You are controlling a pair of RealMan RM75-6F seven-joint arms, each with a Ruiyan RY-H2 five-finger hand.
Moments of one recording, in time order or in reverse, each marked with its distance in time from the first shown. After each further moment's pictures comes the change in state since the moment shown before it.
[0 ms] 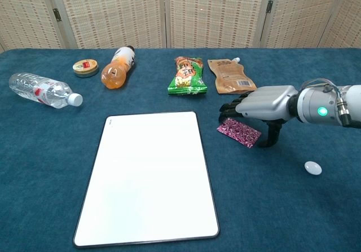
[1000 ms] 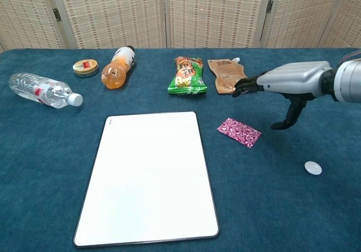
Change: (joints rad) left arm -0.002 0.006 0.006 -0.021 0.008 0.017 0.016; right arm -0.124 0.167 0.113 -0.192 -0.044 0.017 0.083
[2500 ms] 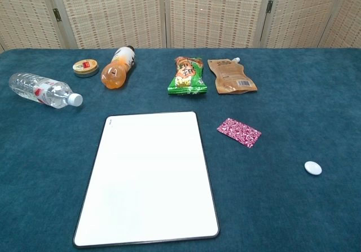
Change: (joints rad) left arm -0.069 -0.024 -0.019 -0.019 0.008 -0.050 0.056; right arm -0.775 0.269 -0.113 -0.126 -0.351 0.938 0.422
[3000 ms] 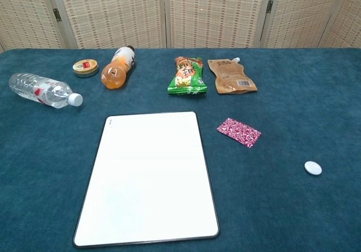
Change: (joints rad) left arm -0.008 -0.005 0.001 0.010 0.006 -0.005 -0.008; right arm -0.010 0.000 0.003 -0.012 0.006 0.017 -0.009
